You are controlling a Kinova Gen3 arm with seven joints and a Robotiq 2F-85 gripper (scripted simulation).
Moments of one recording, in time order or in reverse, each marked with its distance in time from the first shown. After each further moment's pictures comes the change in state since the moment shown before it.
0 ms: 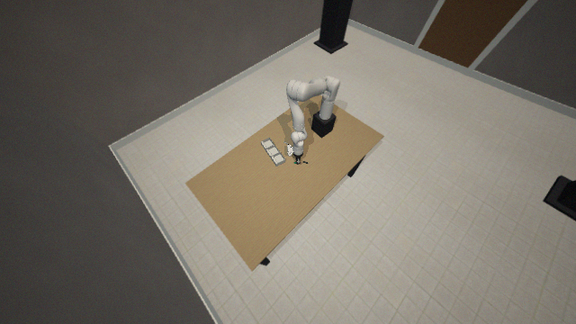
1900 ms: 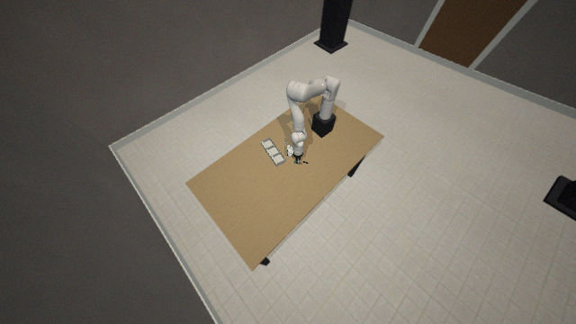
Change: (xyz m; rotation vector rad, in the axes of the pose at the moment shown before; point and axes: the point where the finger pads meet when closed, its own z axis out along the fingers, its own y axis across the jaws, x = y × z) arm 0.000 0.000 0.004 -0.002 -0.002 -0.004
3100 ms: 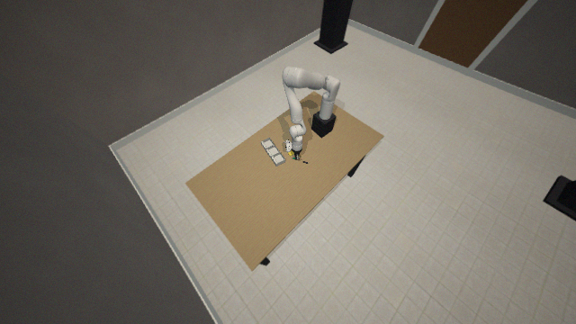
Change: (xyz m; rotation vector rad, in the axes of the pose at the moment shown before) arm 0.009 0.005 -0.052 0.003 0.001 -0.007
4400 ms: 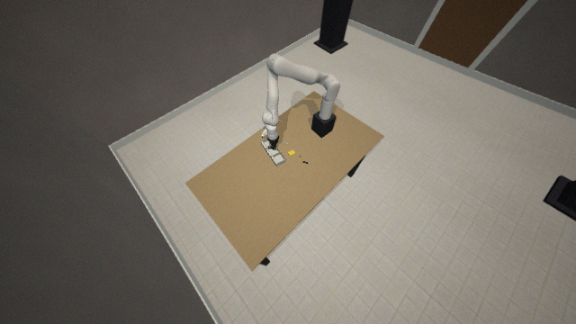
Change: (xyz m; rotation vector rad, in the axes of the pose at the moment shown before) arm 0.161 0.105 -0.001 0.003 -0.003 0.594
